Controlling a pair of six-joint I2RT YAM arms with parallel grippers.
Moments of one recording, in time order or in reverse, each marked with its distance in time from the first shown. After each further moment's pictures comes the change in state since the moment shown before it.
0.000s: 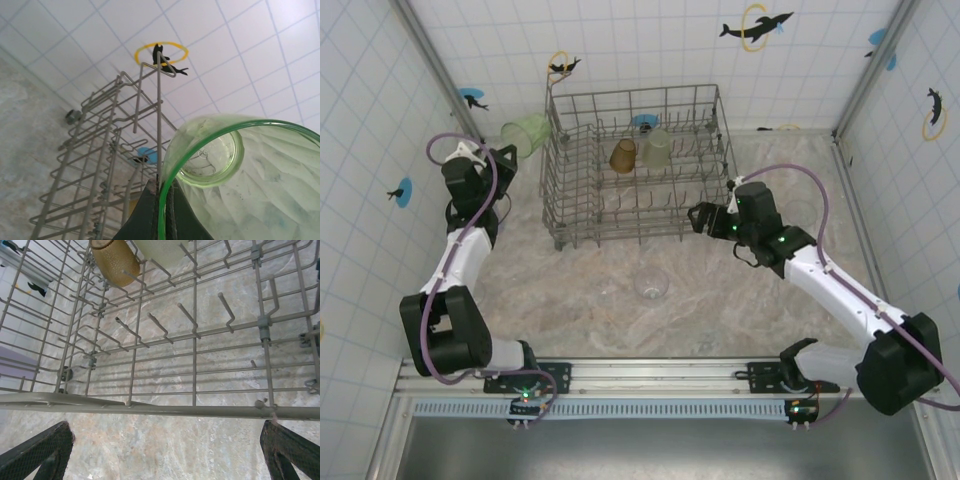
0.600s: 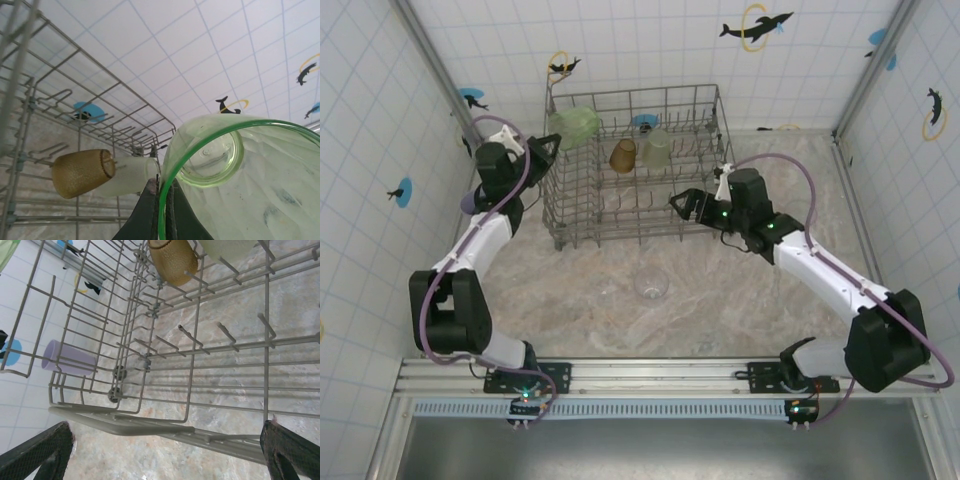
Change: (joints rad) left arm -0.207 0.107 0.099 0.062 0.092 -0.025; right arm -0.012 0.124 0.078 0.138 -0.198 0.085
